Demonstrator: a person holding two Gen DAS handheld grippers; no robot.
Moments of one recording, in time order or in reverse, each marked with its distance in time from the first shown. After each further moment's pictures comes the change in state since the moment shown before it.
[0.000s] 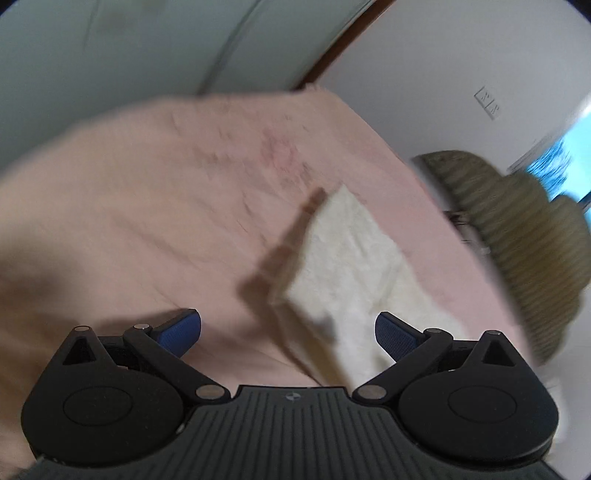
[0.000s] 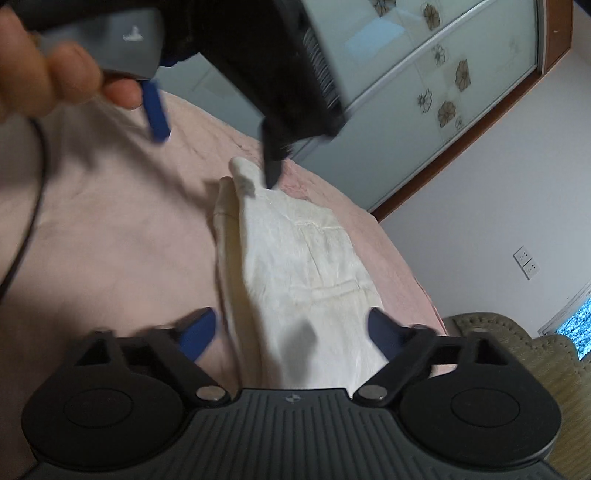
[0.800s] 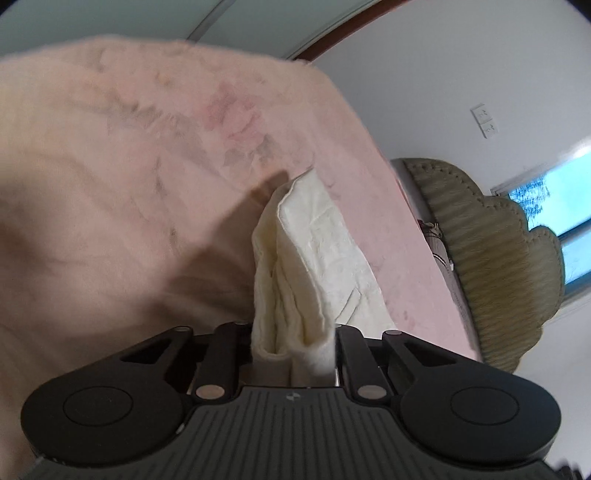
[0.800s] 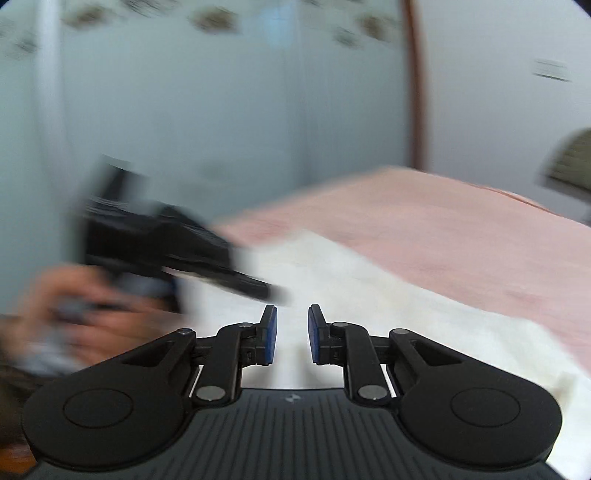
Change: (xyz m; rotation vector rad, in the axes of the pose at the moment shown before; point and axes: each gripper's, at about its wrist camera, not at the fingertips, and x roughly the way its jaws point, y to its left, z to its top) left arm 0.055 -0.025 0.011 -0.060 -0.005 -0.072; right arm 0.030 -0.164 -0.075 0.767 0.070 0.368
